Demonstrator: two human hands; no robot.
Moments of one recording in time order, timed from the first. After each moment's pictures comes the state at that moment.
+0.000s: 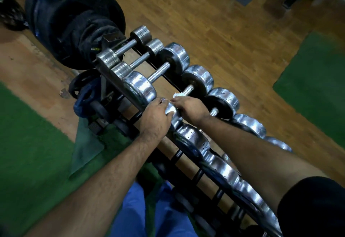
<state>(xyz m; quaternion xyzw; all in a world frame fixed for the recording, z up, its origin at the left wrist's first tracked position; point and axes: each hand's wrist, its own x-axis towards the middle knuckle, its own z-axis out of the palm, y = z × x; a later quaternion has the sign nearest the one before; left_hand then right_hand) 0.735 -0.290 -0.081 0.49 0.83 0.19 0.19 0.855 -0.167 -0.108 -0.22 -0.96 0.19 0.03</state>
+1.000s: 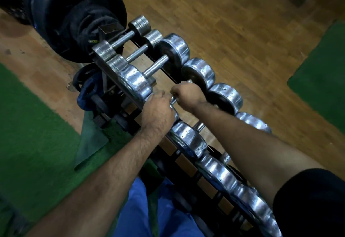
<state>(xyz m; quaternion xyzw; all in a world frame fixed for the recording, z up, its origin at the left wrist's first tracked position) 0.761 -0.265 -0.068 0.47 0.85 0.13 0.17 0.834 -0.134 -0.125 -0.30 -0.94 0.15 -0.04</state>
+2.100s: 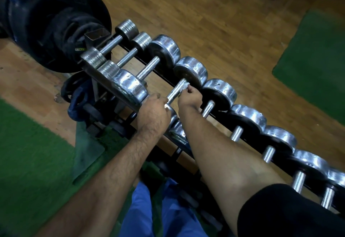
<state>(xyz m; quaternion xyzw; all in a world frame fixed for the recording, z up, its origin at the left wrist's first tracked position) 0.748 -0.271 -0.074 0.49 0.84 0.14 0.20 0.817 -0.169 -0.142 -0.76 -0.35 0.45 0.31</state>
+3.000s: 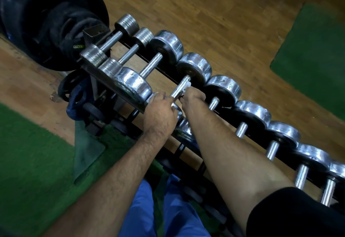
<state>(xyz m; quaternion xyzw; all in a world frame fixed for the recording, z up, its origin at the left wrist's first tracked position) 0.745 -0.277 -0.077 0.51 0.82 0.17 0.19 0.813 -0.165 -0.118 -0.70 -0.17 0.65 0.26</state>
